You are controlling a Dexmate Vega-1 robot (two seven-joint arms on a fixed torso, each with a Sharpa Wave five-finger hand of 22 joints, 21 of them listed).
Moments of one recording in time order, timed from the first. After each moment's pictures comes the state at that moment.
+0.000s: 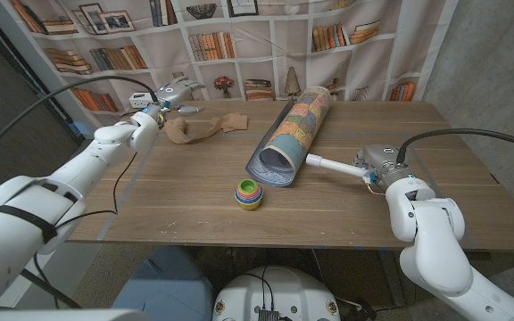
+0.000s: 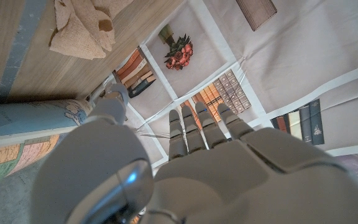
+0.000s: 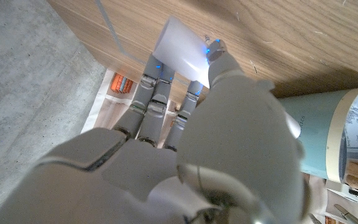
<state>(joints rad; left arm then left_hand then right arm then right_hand) 0.35 0.64 0.54 -0.87 1.01 -0.39 0.46 0.73 -0.01 0.53 -0.17 0.18 0.30 -0.04 0.22 0.20 0.29 -0.06 0.27 0.24 0.28 -0.06 0.21 0.19 0.14 0.08 0.19 0.17 -1.36 -0.76 -0.41 -2.48 -1.48 -0.85 0.67 1.39 0.05 0.25 -0.16 0.23 0.78 -0.19 0.26 0.36 0.72 -0.15 0.54 0.58 0.84 0.03 0.25 1.05 0.48 -0.05 1.14 0.17</state>
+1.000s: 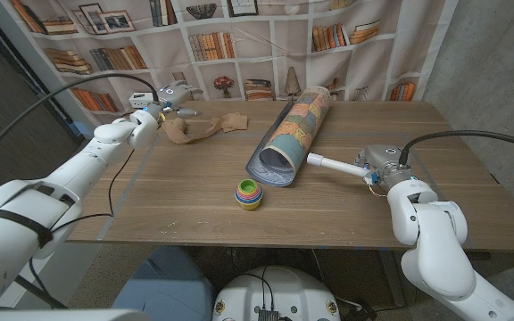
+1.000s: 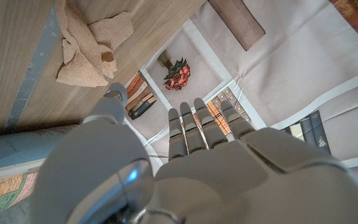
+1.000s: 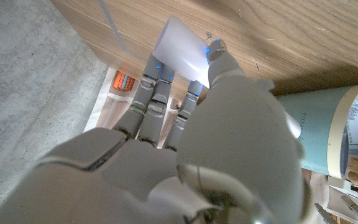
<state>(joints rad) 0.37 0.65 0.52 -0.95 1.05 -0.32 0.33 0.75 0.01 0.51 -0.16 0.18 0.32 -0.03 0.23 0.20 0.32 -0.05 0.28 0.26 0.33 -0.05 0.23 0.19 0.15 0.13 0.20 0.18 -1.39 -0.75 -0.40 -2.49 -1.48 -0.85 0.64 1.39 0.06 0.25 -0.16 0.23 0.78 -0.19 0.26 0.36 0.73 -0.15 0.54 0.58 0.84 0.03 0.24 1.06 0.47 -0.05 1.15 0.17</state>
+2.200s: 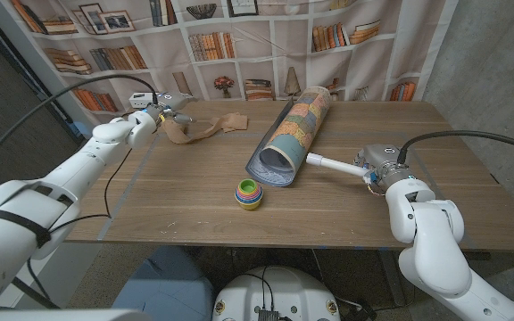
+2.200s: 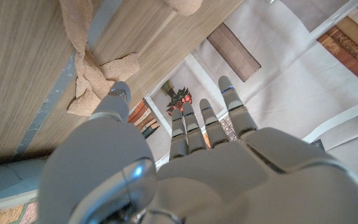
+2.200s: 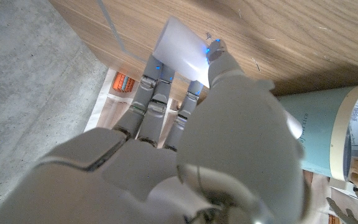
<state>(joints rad) 0.38 0.66 0.51 -0.96 1.05 -0.29 0.20 0.80 0.04 0.45 -0.16 0.18 0.32 0.04 0.22 0.20 0.31 0.01 0.28 0.30 0.30 0.04 0.21 0.19 0.41 0.22 0.36 0.26 -1.37 -0.73 -0.40 -2.48 -1.49 -0.84 0.65 1.39 0.06 0.25 -0.16 0.22 0.79 -0.19 0.25 0.37 0.74 -0.15 0.52 0.59 0.85 0.03 0.22 1.08 0.45 -0.05 1.18 0.17</state>
